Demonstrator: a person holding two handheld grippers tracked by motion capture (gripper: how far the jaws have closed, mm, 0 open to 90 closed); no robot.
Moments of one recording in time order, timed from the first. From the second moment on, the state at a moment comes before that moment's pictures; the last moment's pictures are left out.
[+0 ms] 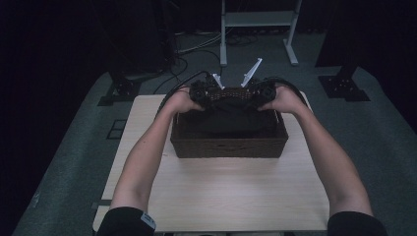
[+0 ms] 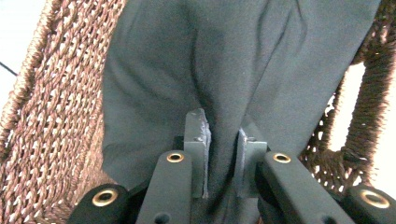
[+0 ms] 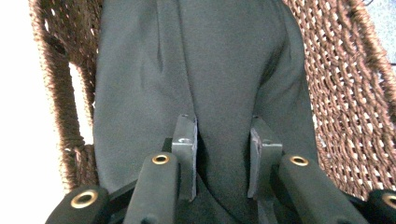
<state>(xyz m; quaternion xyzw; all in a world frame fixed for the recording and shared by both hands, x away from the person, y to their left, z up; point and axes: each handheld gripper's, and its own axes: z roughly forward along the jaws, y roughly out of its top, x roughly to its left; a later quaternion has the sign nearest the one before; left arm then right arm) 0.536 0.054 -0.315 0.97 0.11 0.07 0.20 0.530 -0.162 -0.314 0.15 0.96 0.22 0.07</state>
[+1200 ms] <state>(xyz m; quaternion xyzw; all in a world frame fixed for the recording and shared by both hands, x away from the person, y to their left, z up) 0.535 0.055 -0.330 0.97 0.13 0.07 0.21 0.541 -0.175 -0.375 0.20 0.96 0.18 0.05</state>
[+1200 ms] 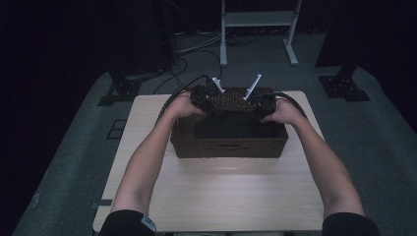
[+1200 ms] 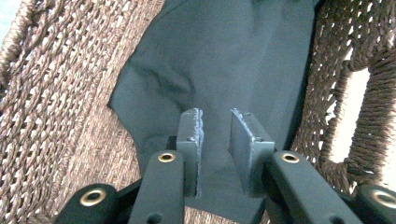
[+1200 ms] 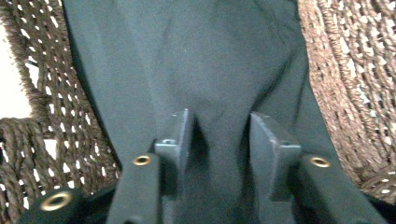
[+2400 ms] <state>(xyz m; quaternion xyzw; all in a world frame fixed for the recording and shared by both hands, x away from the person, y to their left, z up) 0.513 0.068 -0.335 0.95 0.15 0.07 0.26 0.510 -0.215 -0.346 0.22 0.93 0.26 0.10</state>
